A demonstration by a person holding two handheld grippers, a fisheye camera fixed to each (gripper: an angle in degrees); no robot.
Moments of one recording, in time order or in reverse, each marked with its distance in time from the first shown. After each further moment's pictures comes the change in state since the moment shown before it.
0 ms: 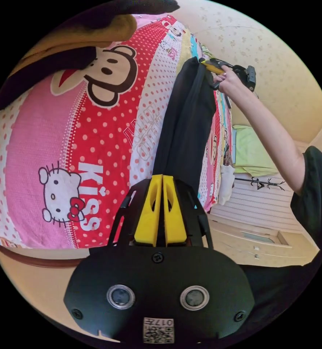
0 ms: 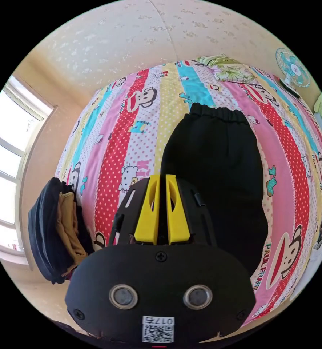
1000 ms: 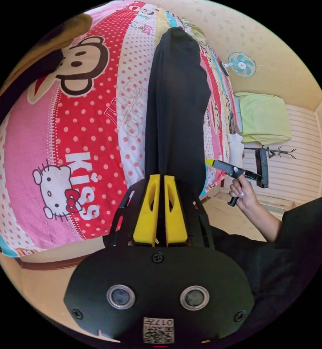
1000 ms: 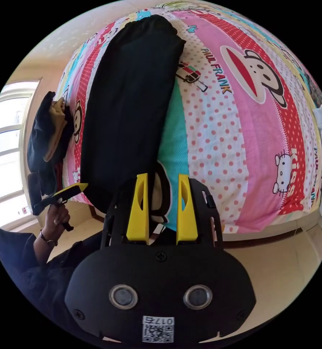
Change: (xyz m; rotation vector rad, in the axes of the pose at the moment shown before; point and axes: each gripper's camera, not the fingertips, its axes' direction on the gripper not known) left arm 0.043 0.013 0.047 -0.163 -0.150 0.170; right arm 0.178 0.340 -0.098 -0.438 -0.048 0.131
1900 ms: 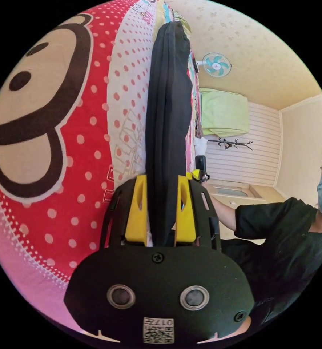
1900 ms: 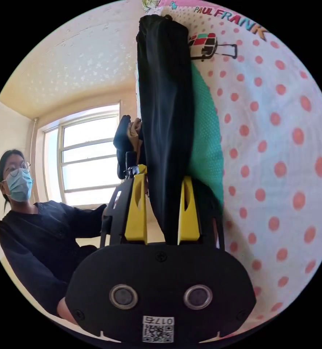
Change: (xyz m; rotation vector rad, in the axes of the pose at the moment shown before) left arm -0.062 -0.108 0.054 -0.143 0.478 0.143; right arm 0.185 -0.038 0.039 0.000 -0.935 -0.113
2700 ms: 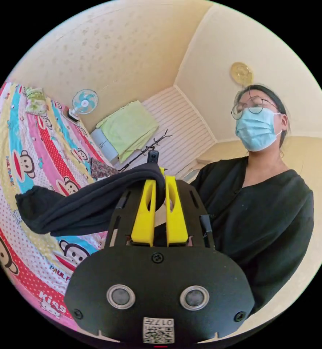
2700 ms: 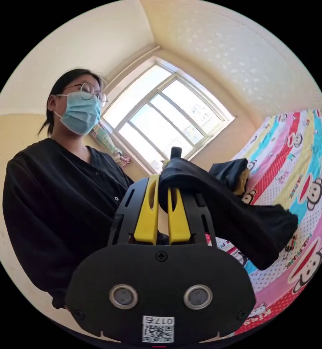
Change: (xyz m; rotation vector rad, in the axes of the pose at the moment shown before) left arm 0.427 0.167 -0.039 0.266 0.276 0.774; right arm -0.379 0.178 -0.175 -0.113 -0.158 -0.935
